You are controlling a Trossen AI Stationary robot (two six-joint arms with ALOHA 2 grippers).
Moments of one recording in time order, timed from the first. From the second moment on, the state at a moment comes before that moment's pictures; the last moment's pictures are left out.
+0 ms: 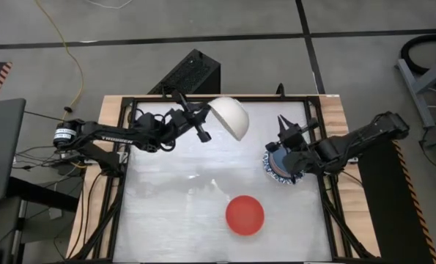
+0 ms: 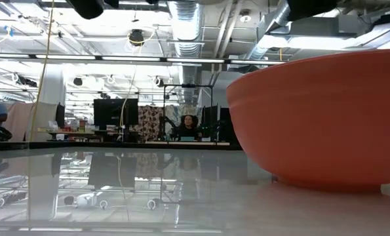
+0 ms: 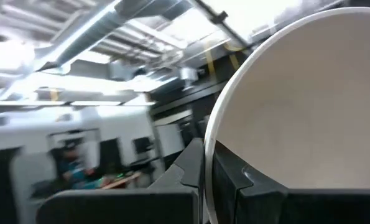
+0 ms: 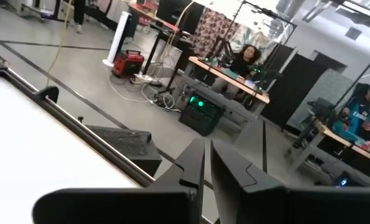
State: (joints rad) left arm 0.10 1.44 0.89 1.19 -0.33 0.49; right arm 0.36 1.05 0.91 -0.52 1.55 0.29
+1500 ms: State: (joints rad) left arm 0.15 1.44 0.89 1.18 -0.77 0.72; right arm 0.11 1.26 0.91 0.69 0.90 -0.48
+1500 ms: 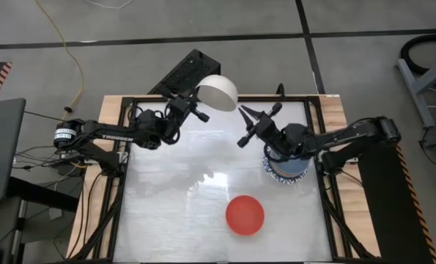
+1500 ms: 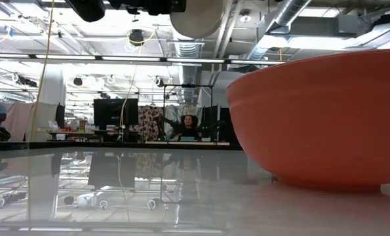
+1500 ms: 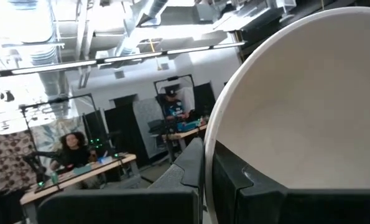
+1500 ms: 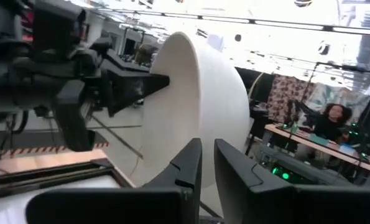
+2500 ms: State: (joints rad) left arm 0.33 1.44 0.89 1.18 -0.80 0.75; right arm -0.11 1.60 1.18 0.76 0.88 -0.58
